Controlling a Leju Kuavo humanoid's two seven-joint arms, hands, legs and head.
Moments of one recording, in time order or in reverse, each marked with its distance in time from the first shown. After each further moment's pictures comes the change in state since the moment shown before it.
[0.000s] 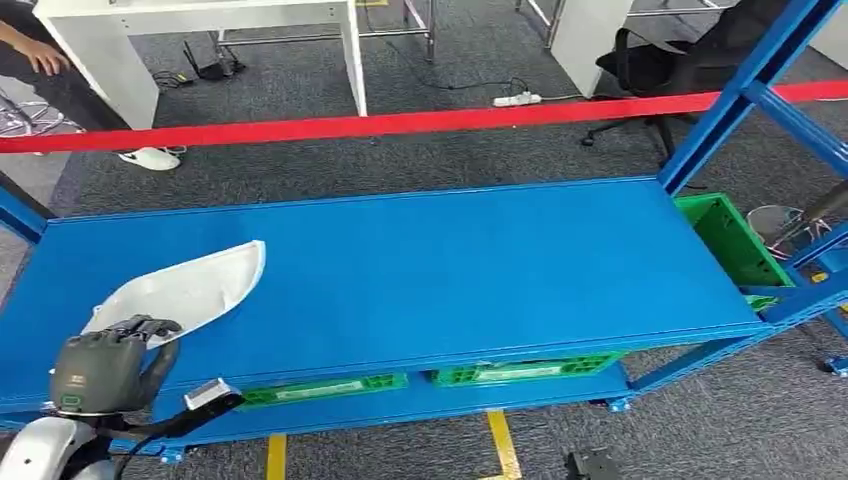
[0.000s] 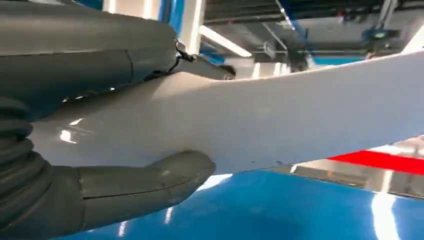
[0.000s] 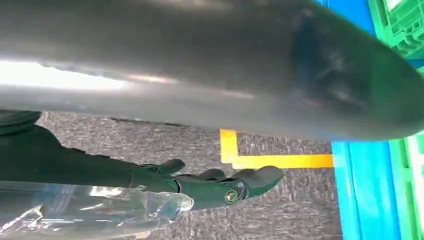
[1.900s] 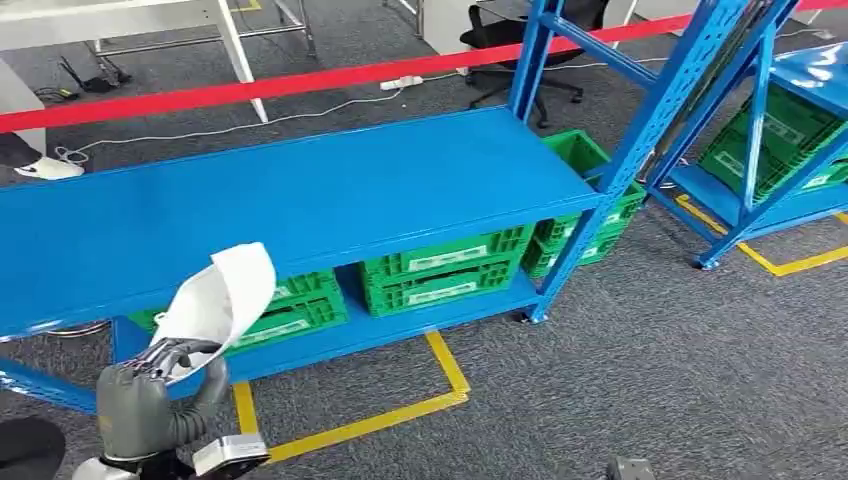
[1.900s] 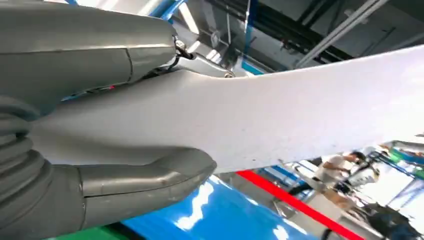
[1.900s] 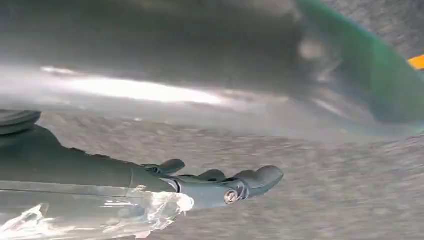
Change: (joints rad) left arm 0.101 -0.193 -0.129 -0.029 0.349 0.226 -0.311; right arm 0.024 -0.014 -0.150 -0.006 -0.013 -0.092 -0.051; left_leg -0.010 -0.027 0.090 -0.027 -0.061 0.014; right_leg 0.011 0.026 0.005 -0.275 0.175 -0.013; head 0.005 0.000
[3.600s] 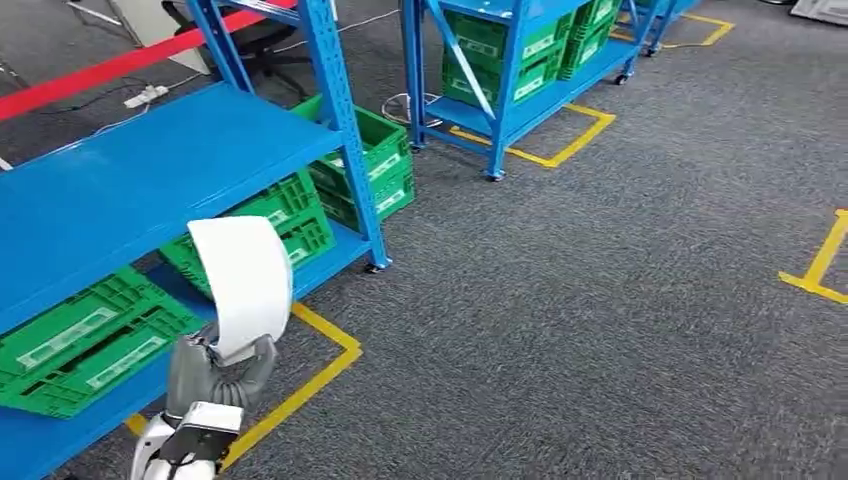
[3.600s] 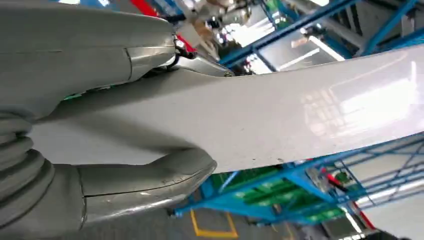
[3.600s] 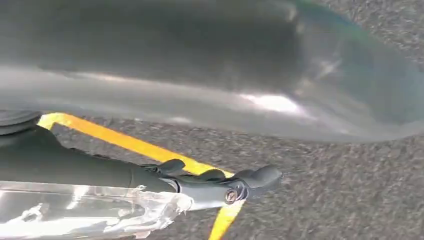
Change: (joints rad) left arm -0.146 -0.014 -0.017 0.187 0.468 -0.301 -0.154; right arm 0.016 0.020 -0.182 -0.003 -0.022 -0.028 0.008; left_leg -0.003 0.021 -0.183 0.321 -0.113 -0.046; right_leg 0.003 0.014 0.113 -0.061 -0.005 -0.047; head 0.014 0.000
